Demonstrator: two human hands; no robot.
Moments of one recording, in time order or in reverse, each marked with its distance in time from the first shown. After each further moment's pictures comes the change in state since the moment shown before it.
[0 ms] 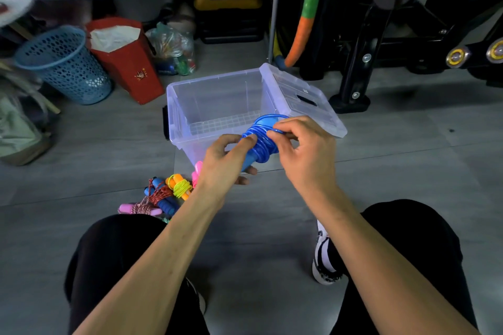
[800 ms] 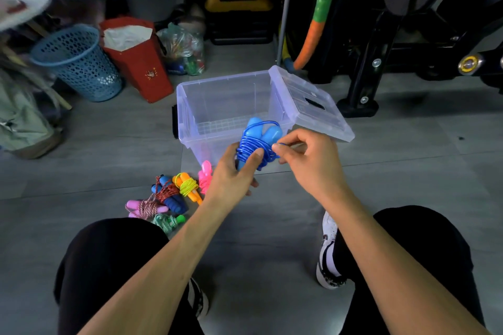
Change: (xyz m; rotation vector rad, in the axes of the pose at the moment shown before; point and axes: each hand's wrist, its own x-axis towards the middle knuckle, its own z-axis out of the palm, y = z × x) left_hand 0.005 -0.036 -0.008 0.166 -0.013 0.225; right_hand -0.002 -0.004 -0.003 0.130 -0.370 0.437
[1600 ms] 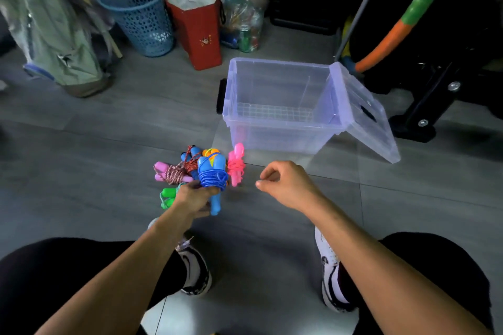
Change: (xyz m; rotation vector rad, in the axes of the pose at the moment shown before) left_hand -0.004 -0.152 -0.111 -0.289 0.288 -0.693; right_hand 0.006 0.017 0.116 -0.284 -0.655 0.178
